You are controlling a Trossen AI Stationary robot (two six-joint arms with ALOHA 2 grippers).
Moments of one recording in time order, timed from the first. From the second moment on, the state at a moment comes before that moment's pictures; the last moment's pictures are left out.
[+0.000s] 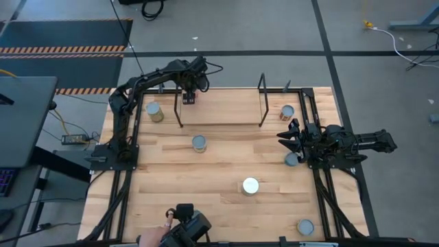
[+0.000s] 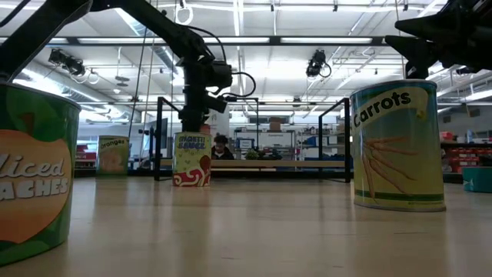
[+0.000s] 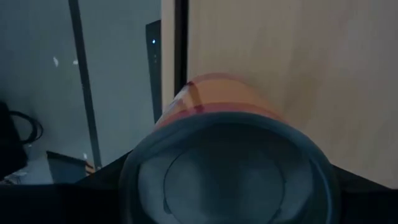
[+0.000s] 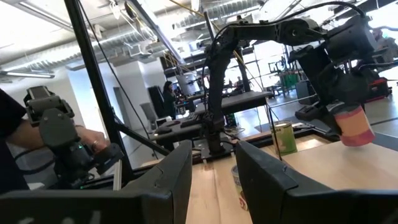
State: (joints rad) left arm 0.72 2.02 1.69 -0.96 -0.25 0.72; right arm 0.06 0.02 0.01 0.25 0.08 0.23
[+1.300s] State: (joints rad) left arm 0.67 2.02 1.77 -0.99 -0.27 0.59; right arm 0.06 0.02 0.01 0.25 0.08 0.23
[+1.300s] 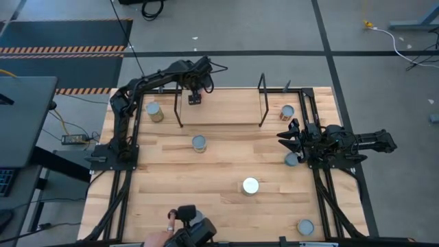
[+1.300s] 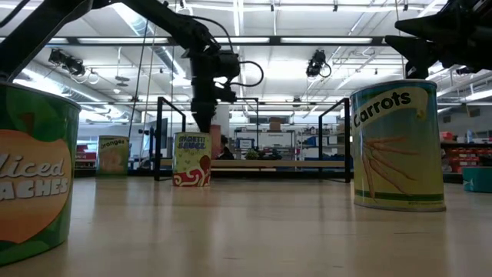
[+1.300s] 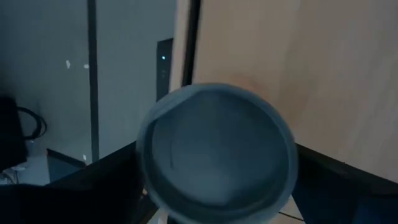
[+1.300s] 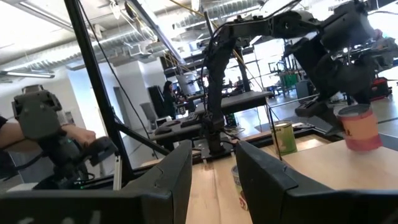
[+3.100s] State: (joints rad) left arm 0.46 2.02 2.11 -1.48 -0.07 0.08; right arm 0.06 0.02 0.01 0.25 0.00 0.23
